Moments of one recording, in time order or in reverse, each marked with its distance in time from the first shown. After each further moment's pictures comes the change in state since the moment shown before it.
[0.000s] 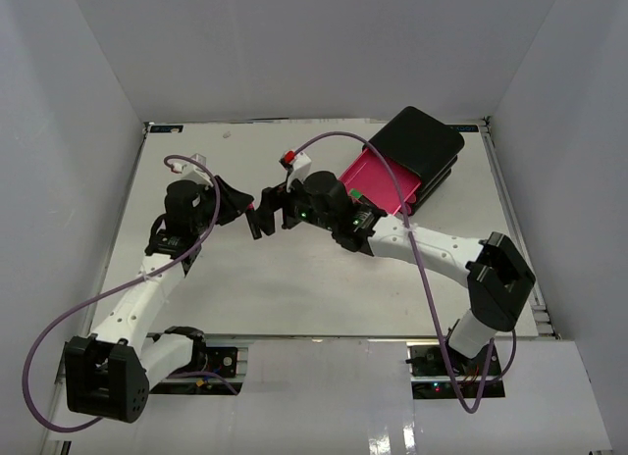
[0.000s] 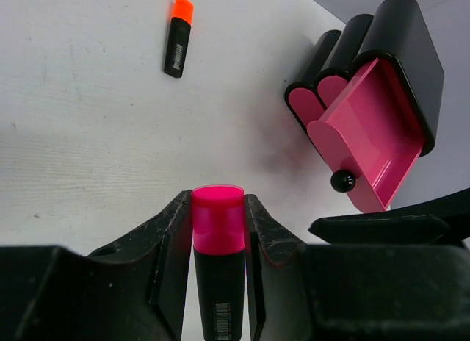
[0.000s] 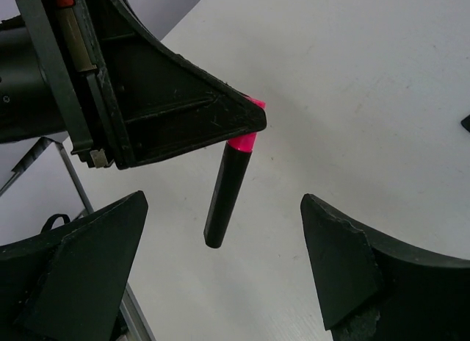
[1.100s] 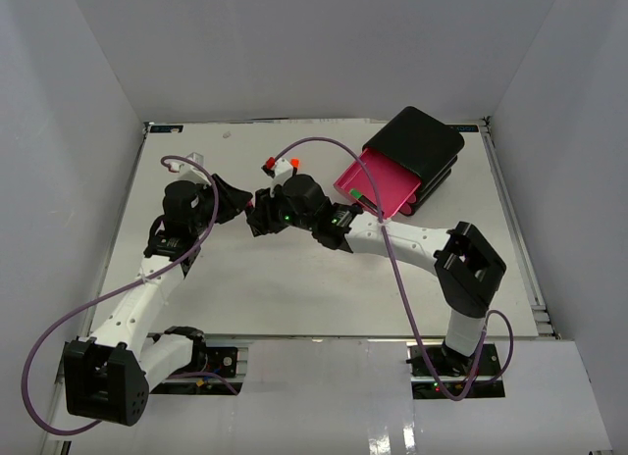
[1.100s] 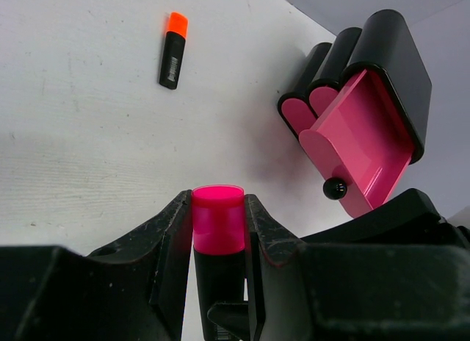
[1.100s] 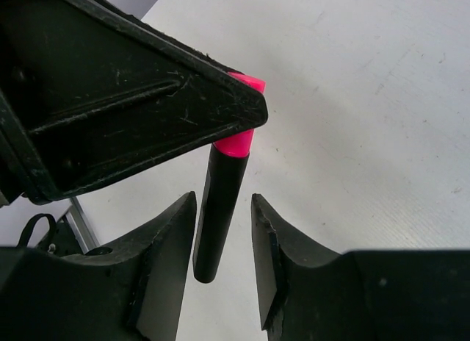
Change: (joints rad) left arm -0.002 -0.019 -0.003 0.020 -0.015 -0.011; right arm 0.031 0.182 0.119 -0.023 0.000 0.024
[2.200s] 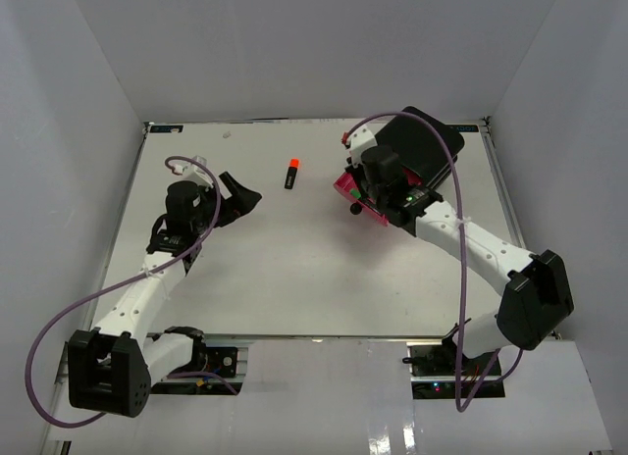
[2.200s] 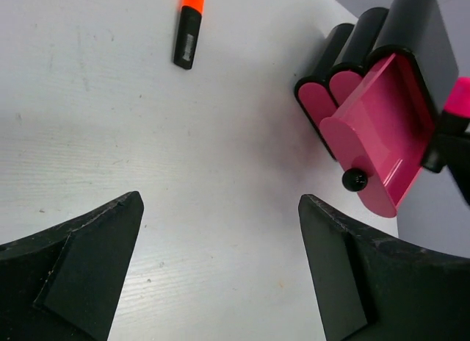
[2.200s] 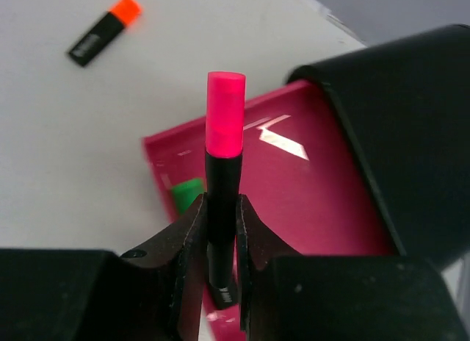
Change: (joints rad) left arm 0.019 0.031 -0.015 0.006 0.031 0.009; right arm -0.287 -0.333 -0.166 -0.291 0.405 -0.541
